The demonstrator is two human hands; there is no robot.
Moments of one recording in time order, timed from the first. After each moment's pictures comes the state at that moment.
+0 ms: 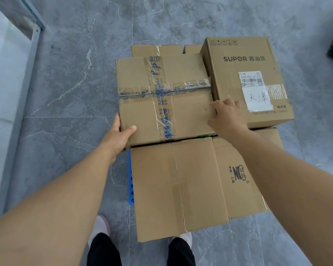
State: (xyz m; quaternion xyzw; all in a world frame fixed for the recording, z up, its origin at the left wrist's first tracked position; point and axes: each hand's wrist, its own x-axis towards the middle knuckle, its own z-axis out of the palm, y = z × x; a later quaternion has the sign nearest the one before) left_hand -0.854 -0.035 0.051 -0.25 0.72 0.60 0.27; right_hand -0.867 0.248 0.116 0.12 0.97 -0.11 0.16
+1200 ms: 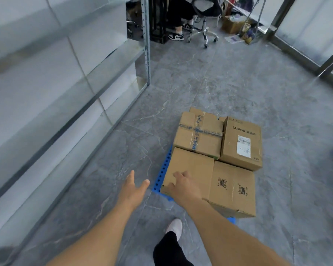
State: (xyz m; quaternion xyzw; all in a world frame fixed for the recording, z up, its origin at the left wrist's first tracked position) left_hand -0.476 -0.027 0.354 -0.38 0.76 0.51 0.11; right_hand -0.548 0.122 0.381 -0.10 0.93 -0.18 0.31
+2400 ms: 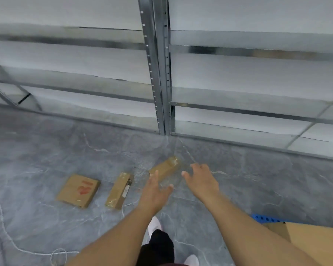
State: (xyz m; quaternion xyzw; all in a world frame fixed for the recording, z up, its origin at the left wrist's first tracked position) left_hand -0.076 0.126 0.412 -0.75 0.46 0.44 -0.19; right_hand -0.222 0.068 0.425 -0.66 0.68 -0.02 0.33
